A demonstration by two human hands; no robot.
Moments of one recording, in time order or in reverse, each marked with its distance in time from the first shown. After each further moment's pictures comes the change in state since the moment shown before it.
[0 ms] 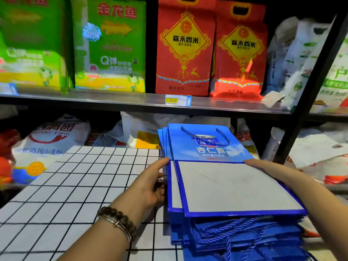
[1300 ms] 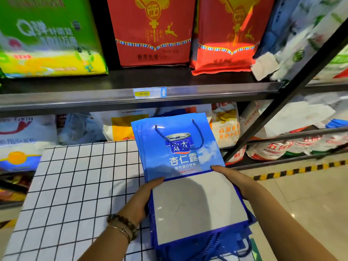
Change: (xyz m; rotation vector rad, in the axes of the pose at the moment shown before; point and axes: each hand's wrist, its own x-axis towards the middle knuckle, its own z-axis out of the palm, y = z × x) left_hand 0.026 0.028 0.033 0.110 0.006 -0.355; right_hand 0.011 -0.037 -0.004 0.180 -0.196 0.435
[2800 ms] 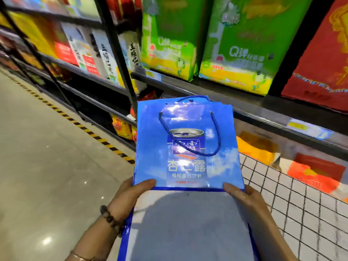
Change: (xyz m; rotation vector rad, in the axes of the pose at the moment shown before) left_hand -0.243 -0.026 -0.181 -0.260 0.587 0.483; right_hand -0.108 -0.005 0.257 -0.169 -0.345 -0.450
